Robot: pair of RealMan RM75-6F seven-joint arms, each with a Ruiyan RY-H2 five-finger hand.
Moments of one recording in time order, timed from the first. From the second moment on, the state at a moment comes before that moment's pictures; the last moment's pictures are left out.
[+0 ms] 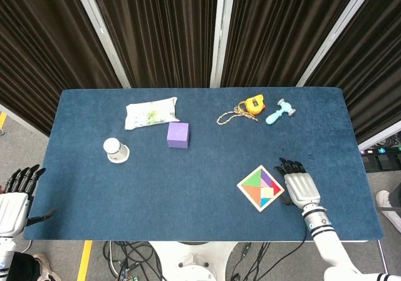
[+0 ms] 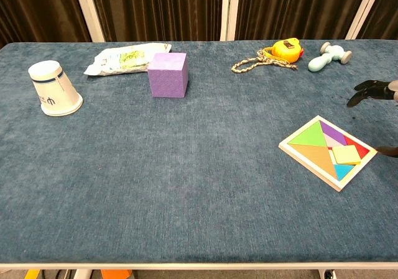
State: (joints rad) left arm -0.04 -1.21 -0.01 -1.45 1.55 1.54 -0.13; right arm 0.49 -1.28 0.02 -1.82 -0.97 1.12 -0.50
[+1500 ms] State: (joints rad) left arm -0.03 -1.21 -0.01 -1.44 1.54 1.54 -0.14; right arm 0.53 -1.36 0.04 -1.74 -0.95 1.08 -0.53
